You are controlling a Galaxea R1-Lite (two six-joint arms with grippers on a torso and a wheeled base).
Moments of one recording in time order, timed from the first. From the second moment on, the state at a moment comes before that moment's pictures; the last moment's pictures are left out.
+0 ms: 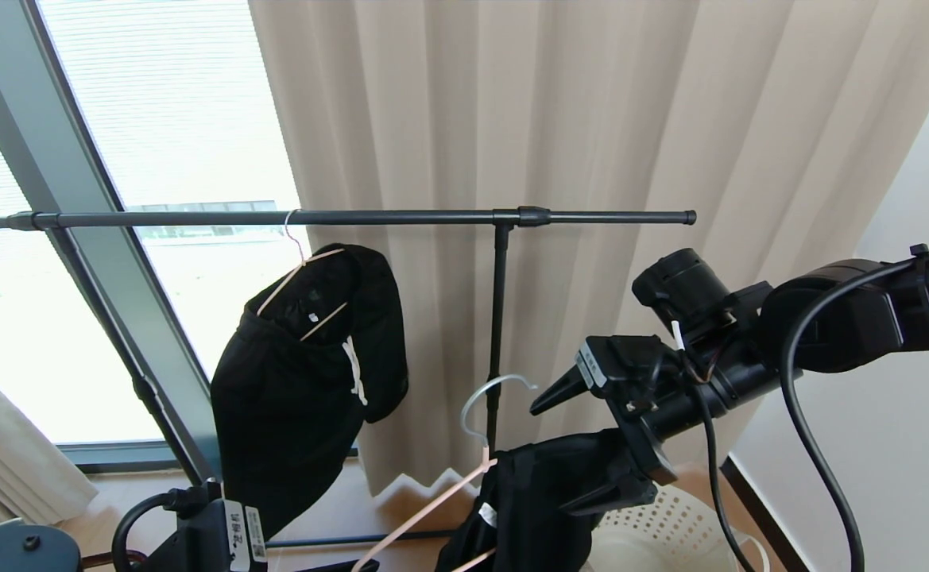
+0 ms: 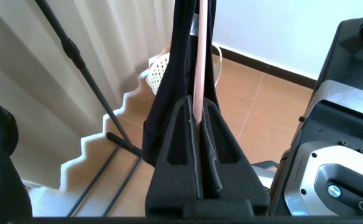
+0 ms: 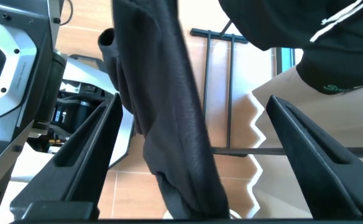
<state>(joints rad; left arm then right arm) -0.77 1.46 0.00 -1.13 -0.22 0.12 0.47 1.92 -1.26 0.44 0.75 -1.04</state>
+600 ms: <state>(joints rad) -0.78 1.45 0.00 -1.13 -0.22 0.12 0.47 1.92 -1.25 0.44 0.75 -1.03</state>
